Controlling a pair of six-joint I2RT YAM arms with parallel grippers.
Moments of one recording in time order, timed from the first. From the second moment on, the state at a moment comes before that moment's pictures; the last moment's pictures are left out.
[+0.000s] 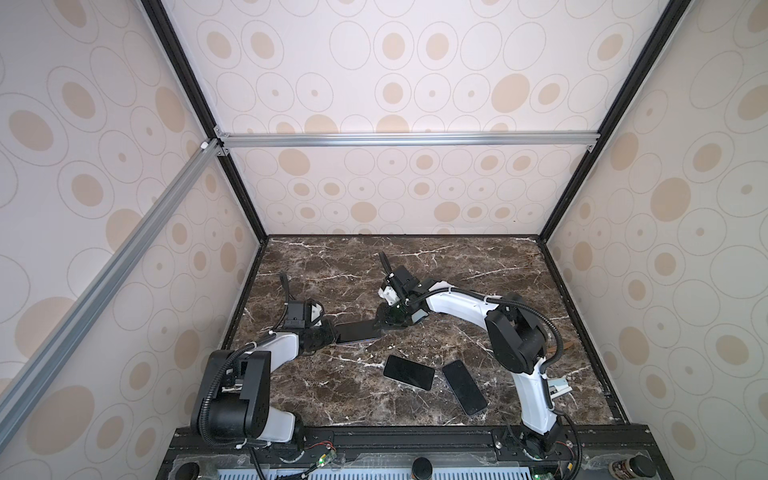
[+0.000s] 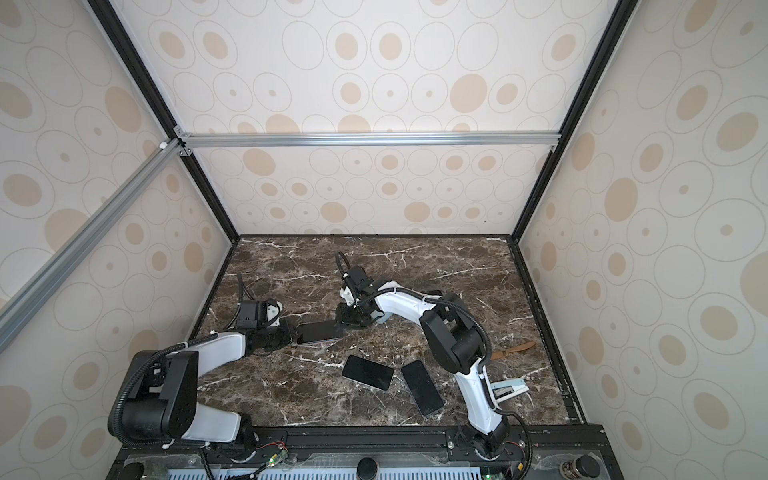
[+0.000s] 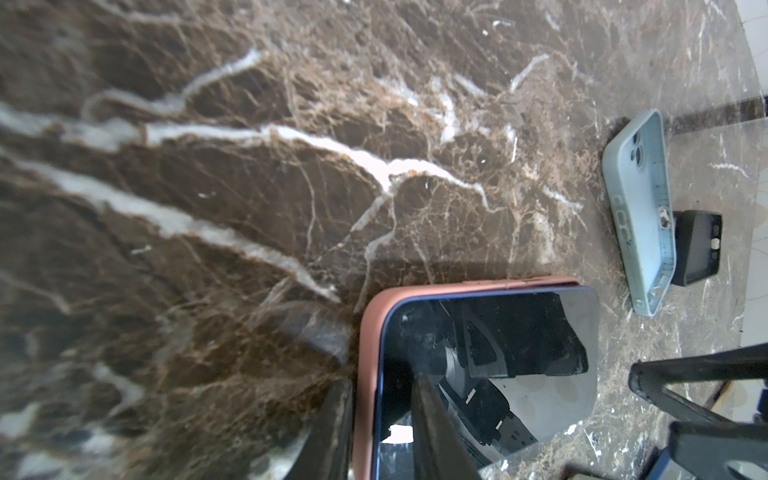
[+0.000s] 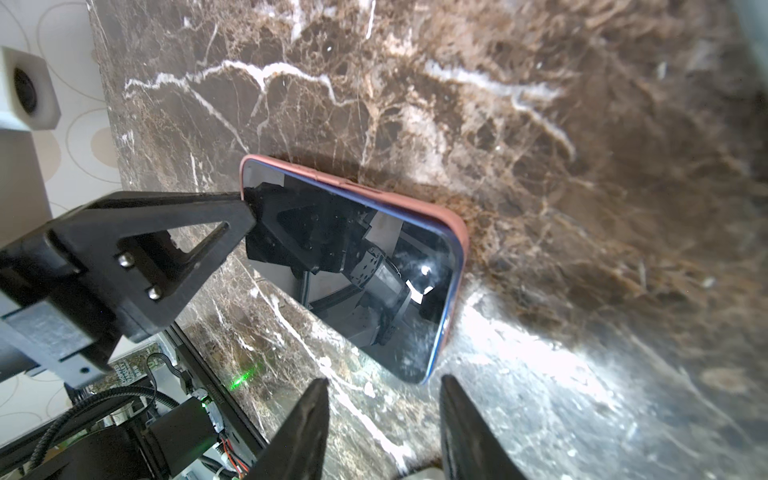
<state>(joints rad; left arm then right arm) -0.04 1.44 0.54 -0.10 0.37 -0.46 0.76 2.11 1.59 -0.60 -0.46 0.59</state>
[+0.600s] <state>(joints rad) -0.07 1.44 0.53 -0.09 0.41 -0.46 0.76 2.11 1.56 -0.60 -0.48 0.59</state>
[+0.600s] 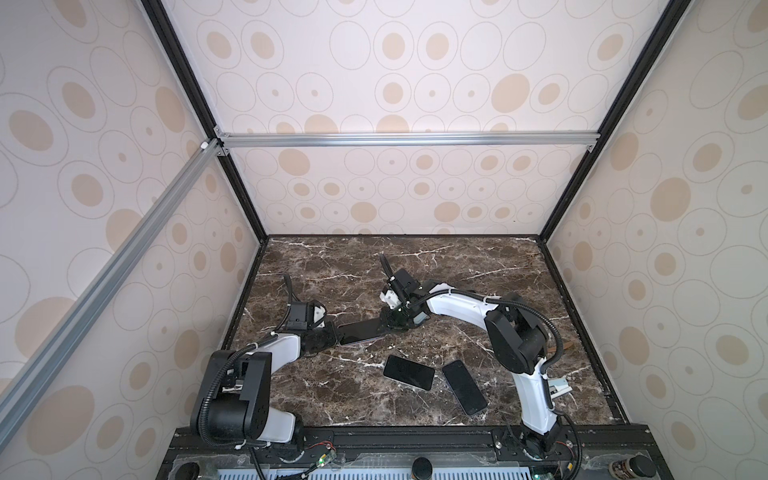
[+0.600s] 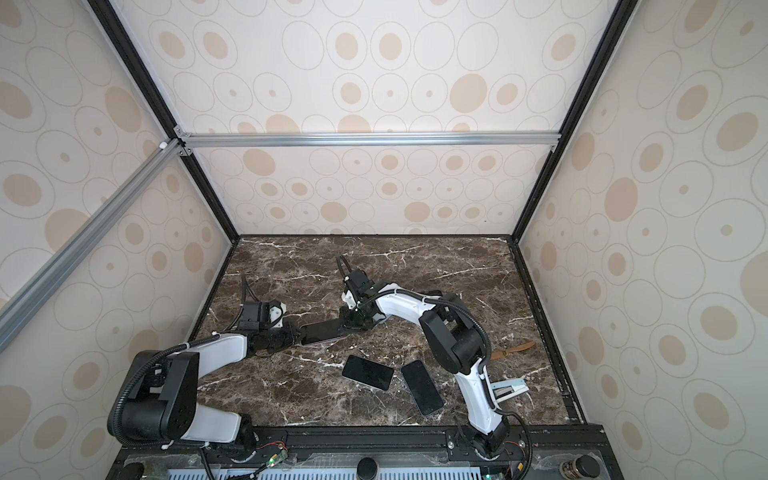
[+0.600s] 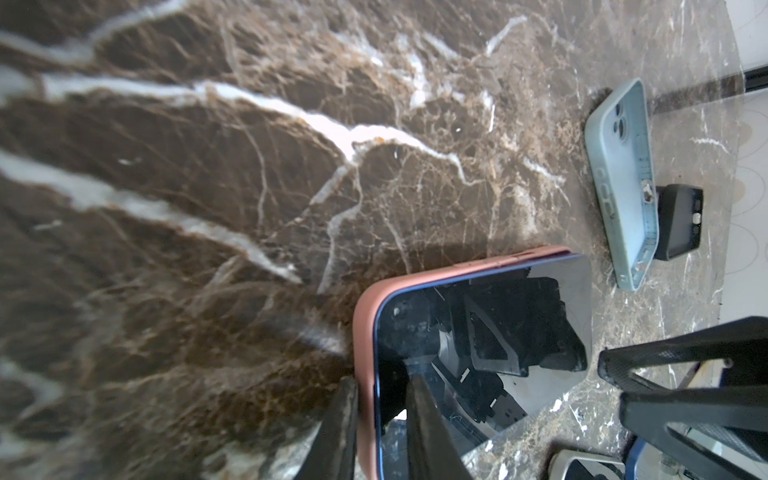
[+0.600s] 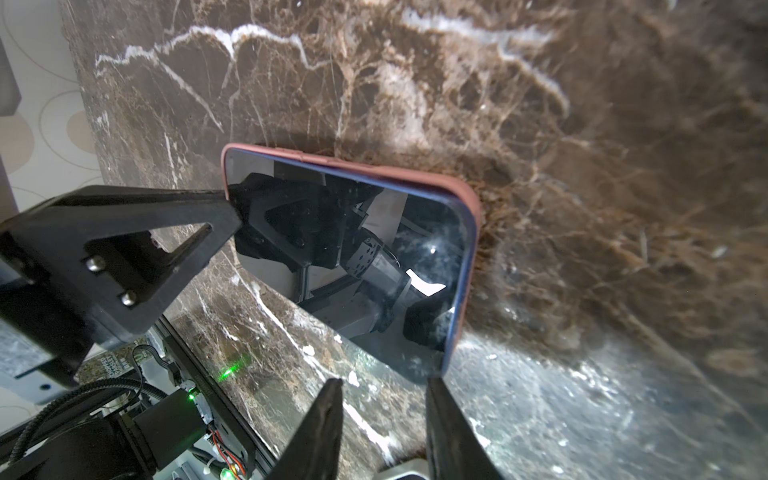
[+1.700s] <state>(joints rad) -0.07 1.44 0.53 -0.09 0.41 -0.46 0.75 2.13 1.60 -0.70 -0.39 0.51</state>
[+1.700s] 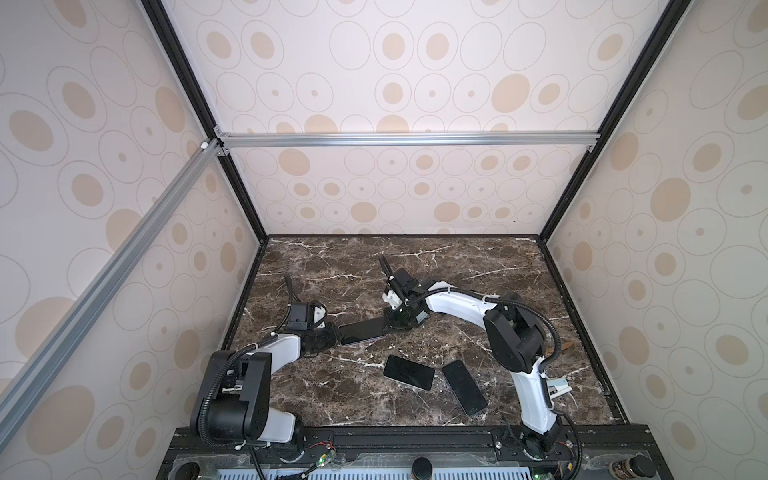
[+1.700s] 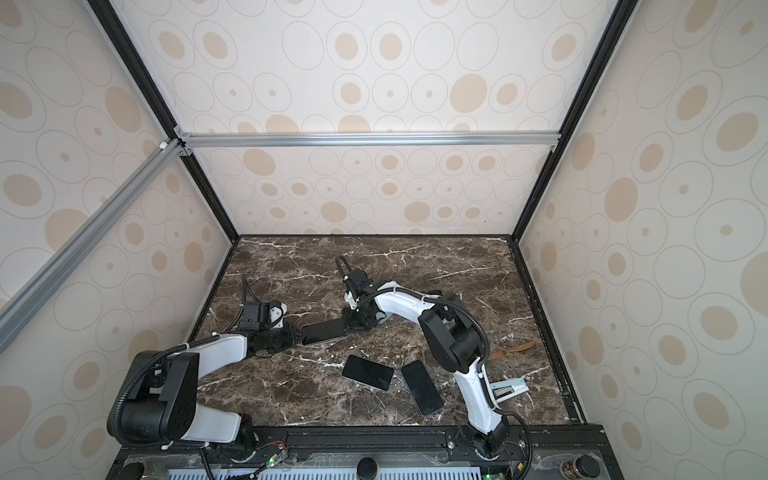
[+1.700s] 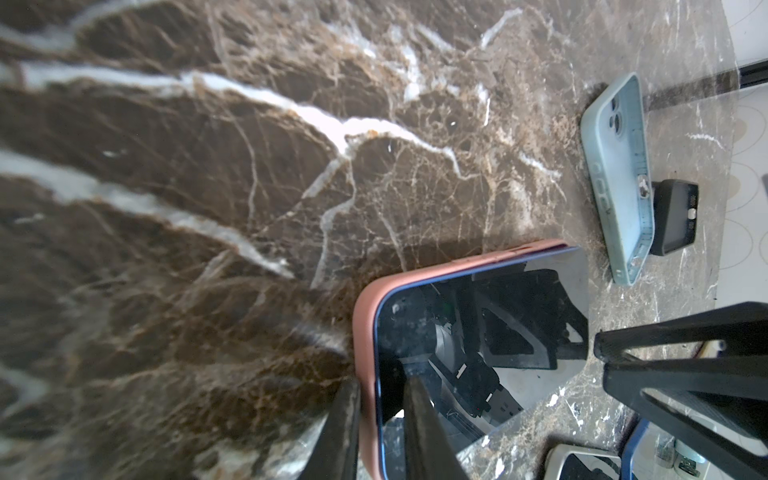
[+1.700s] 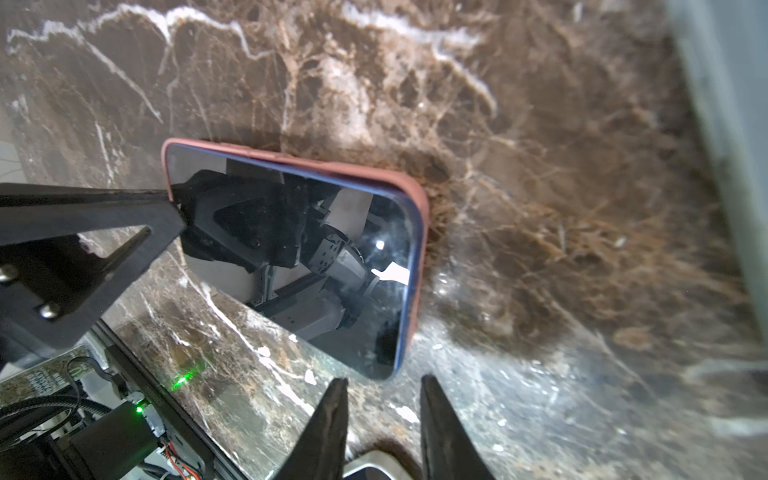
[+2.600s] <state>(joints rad) -0.07 1.44 0.52 -0.09 0.43 -0.46 0.73 2.16 1.59 -0.67 -0.45 0.52</state>
